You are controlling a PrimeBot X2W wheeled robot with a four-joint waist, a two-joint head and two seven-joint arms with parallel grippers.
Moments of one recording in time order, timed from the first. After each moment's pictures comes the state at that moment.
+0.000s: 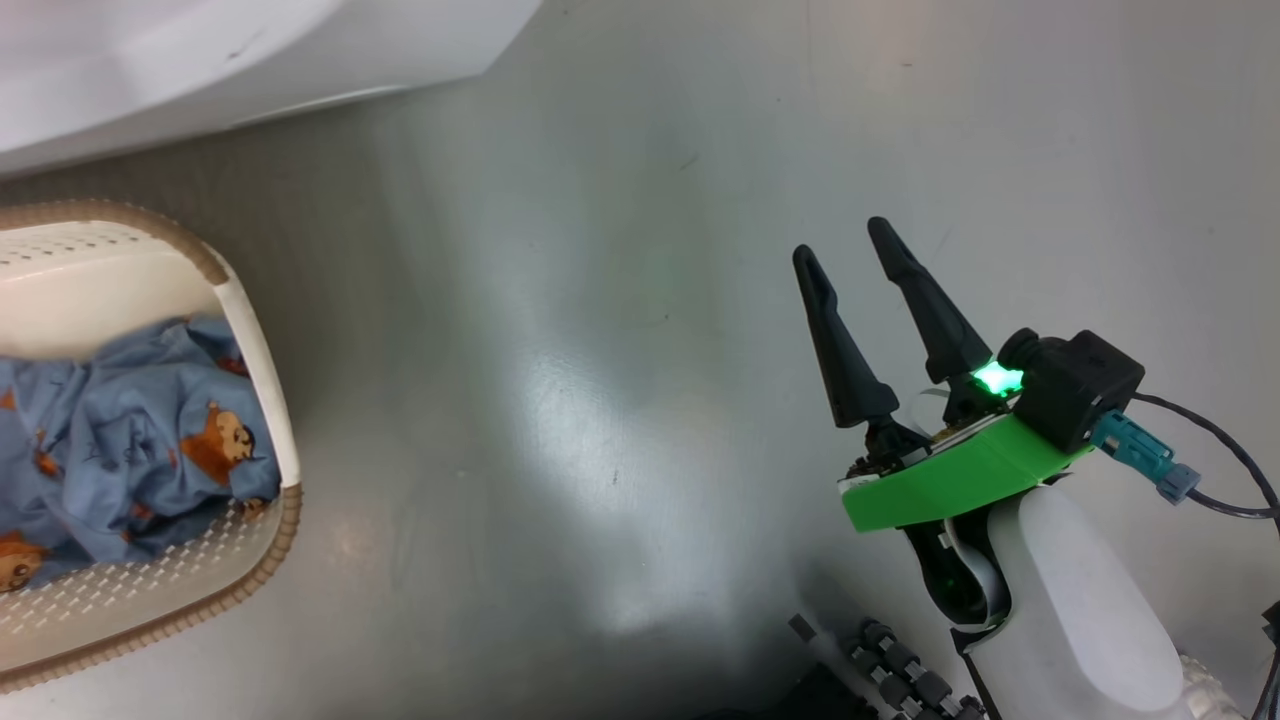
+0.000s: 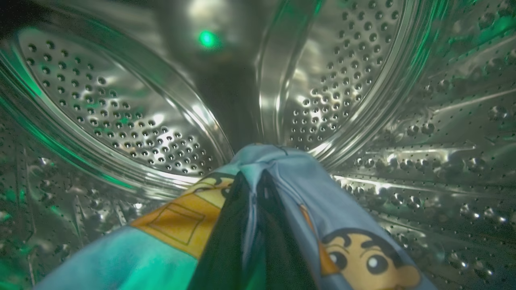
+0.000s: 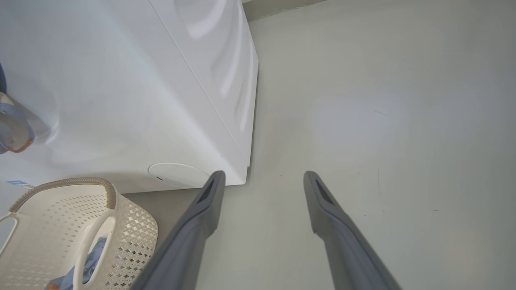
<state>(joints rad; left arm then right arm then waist) -1.41 0.44 -0.01 0.53 -0.24 -0.13 0.00 -0.44 -0.06 0.23 0.14 0.37 0.13 -0.26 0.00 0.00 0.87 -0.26</state>
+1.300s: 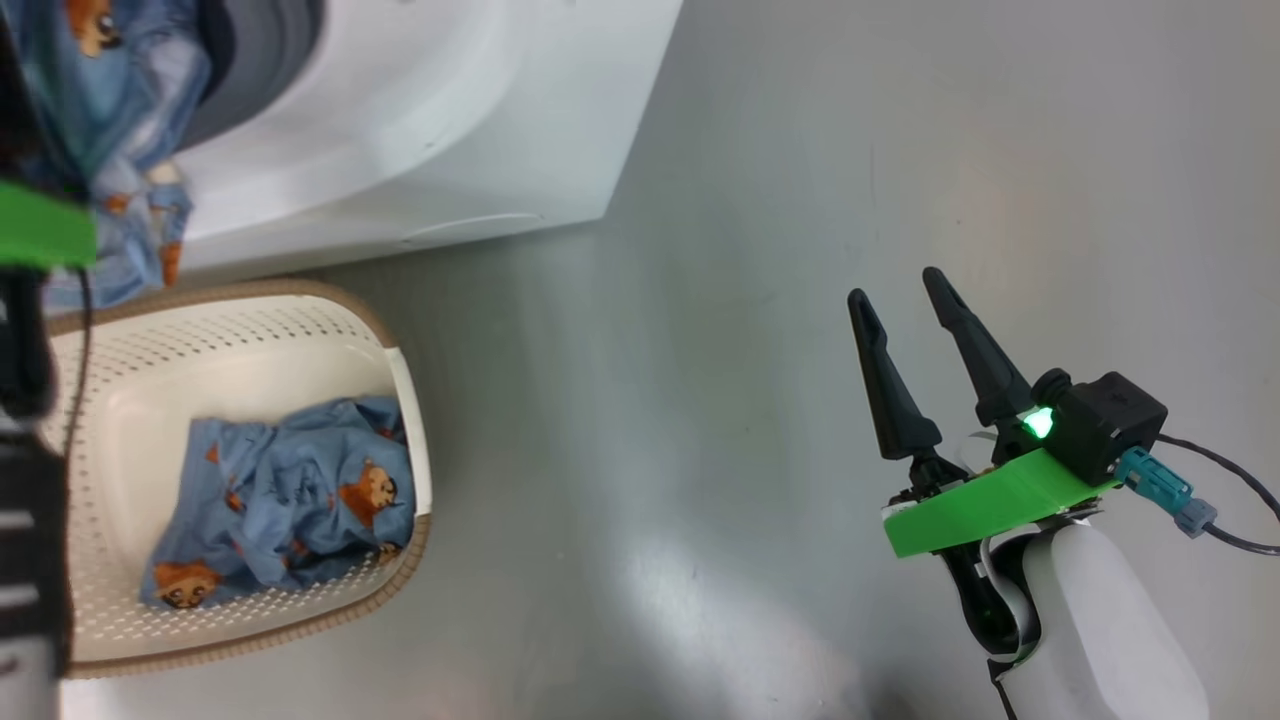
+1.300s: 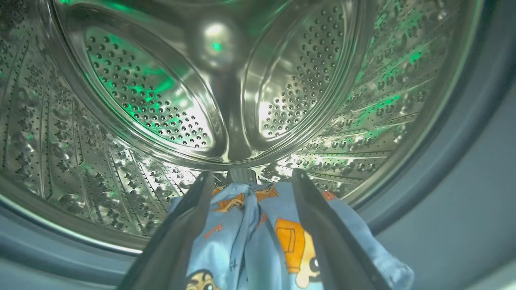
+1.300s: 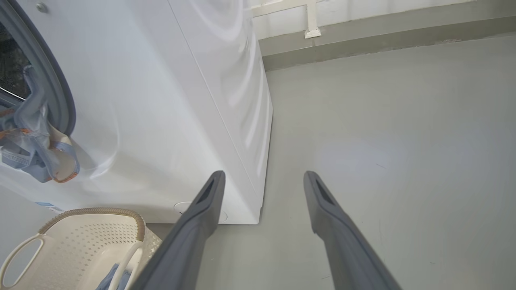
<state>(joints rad) -0.82 0.29 0.00 0.33 -0.39 -0.06 -0.20 -0.37 -0.06 0.14 0.18 0.29 0.13 -0.26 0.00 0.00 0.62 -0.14</state>
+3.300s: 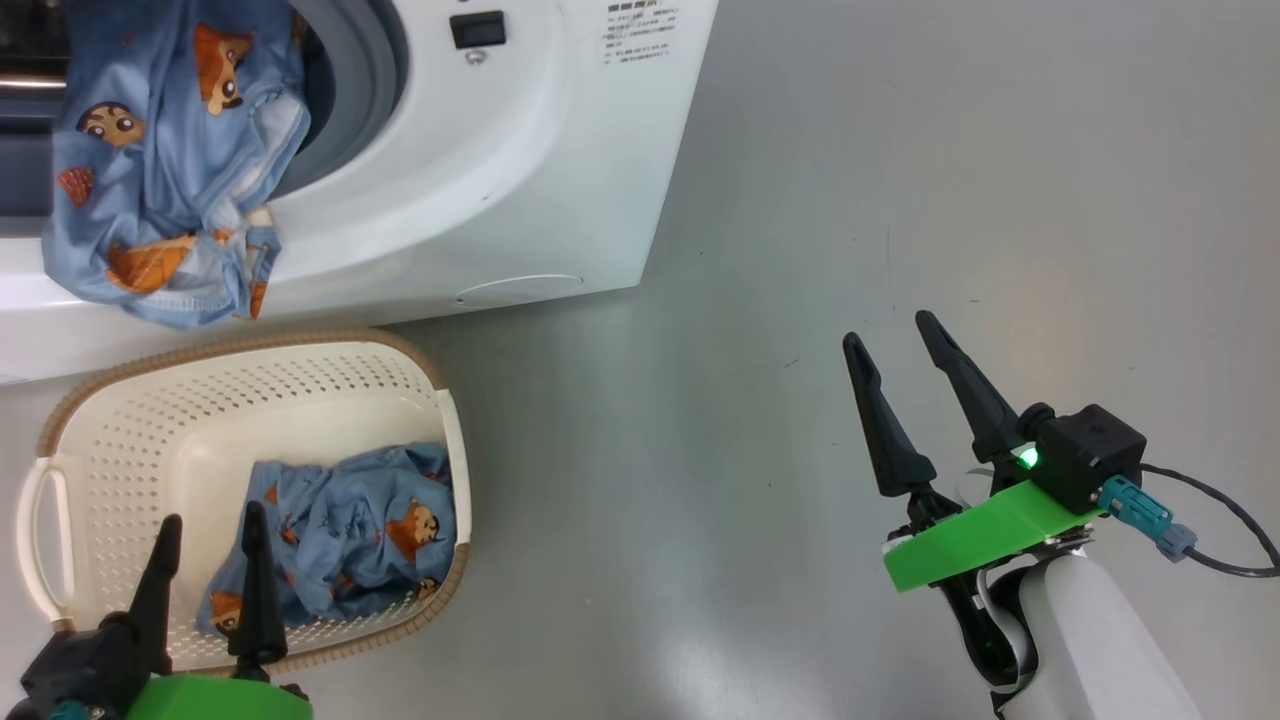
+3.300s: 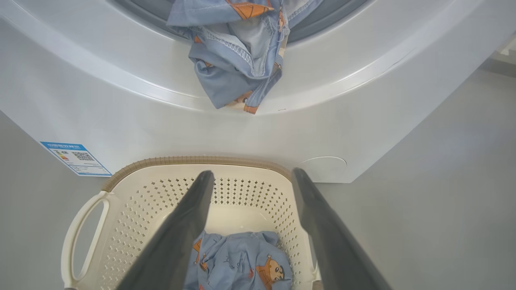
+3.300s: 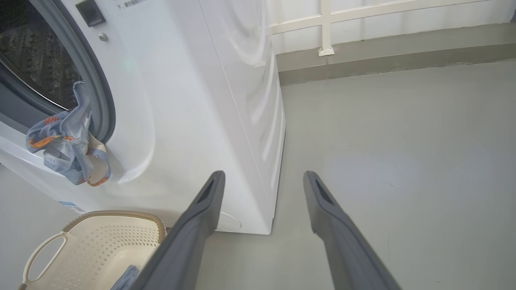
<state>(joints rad) -0.04 0.04 0.12 0.13 -0.23 -0.04 -0.26 -0.33 -0.07 0.15 0.21 0.27 0.13 -0.26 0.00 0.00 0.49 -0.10</state>
